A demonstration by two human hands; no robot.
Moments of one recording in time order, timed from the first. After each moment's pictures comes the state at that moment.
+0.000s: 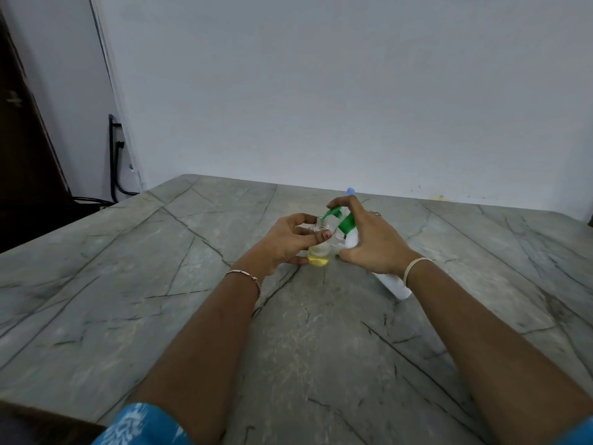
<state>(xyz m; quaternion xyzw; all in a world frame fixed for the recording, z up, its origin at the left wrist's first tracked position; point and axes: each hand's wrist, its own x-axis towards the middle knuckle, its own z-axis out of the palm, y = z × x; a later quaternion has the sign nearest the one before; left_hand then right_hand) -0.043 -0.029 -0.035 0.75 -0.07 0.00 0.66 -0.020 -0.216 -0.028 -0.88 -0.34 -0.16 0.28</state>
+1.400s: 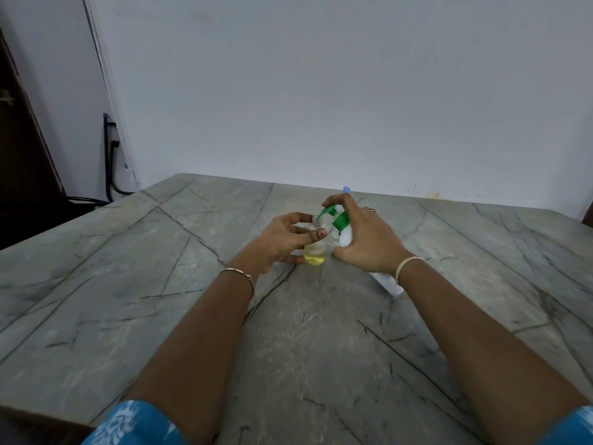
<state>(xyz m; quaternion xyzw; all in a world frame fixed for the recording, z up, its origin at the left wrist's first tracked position) -0.041 -0.026 -0.035 0.75 -0.07 -0.01 0.66 -0.021 -0.214 -0.029 -0.89 -0.33 -0.20 0.26</state>
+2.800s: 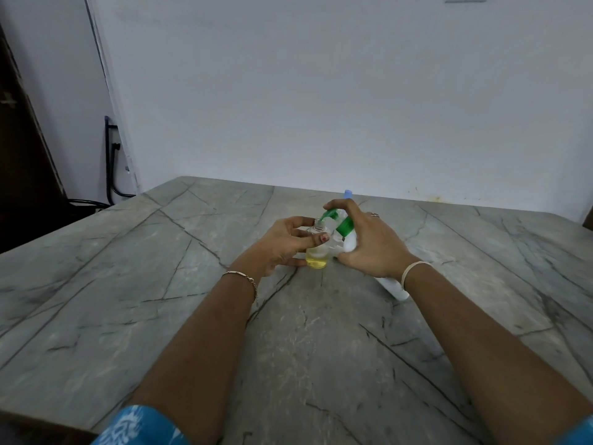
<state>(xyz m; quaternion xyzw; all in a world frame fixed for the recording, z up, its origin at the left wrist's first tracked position) -0.041 -0.026 -0.034 0.74 -0.07 -0.01 0.66 -0.018 -0.218 -0.031 -0.89 -0.33 -0.19 0.26</state>
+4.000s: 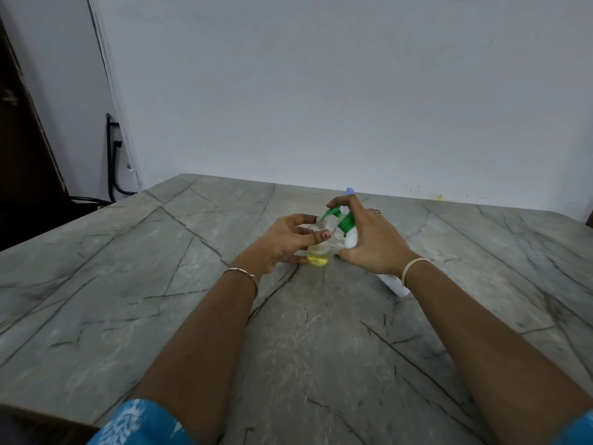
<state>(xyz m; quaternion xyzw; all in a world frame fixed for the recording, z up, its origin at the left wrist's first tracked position) -0.038 -0.025 -0.036 0.75 -0.07 -0.02 0.66 -0.013 -0.217 -0.032 -0.89 -0.33 -0.20 0.26</state>
